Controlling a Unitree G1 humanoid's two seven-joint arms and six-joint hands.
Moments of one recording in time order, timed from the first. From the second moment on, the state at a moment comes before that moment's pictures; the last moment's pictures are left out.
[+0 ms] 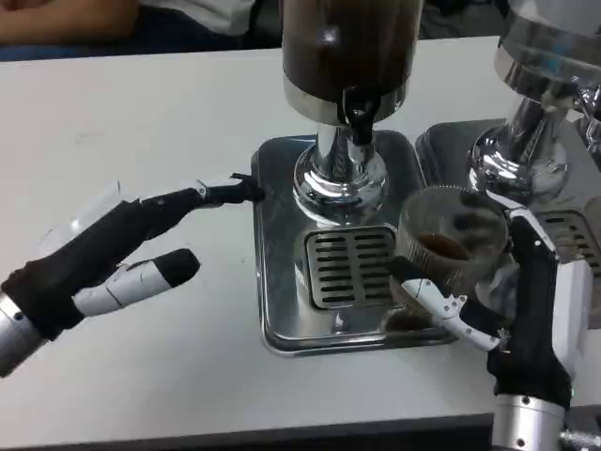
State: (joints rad) left arm -0.20 0.53 0.13 0.52 -0.17 -0.84 -0.82; right arm 0.02 -0.06 0.18 0.42 -0.53 -0.56 -0.79
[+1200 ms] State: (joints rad) left arm -0.07 0.78 0.07 0.22 -0.26 -1.07 -0.88; right arm 0.29 -0.08 0.08 -0.16 -0.39 -0.46 -0.33
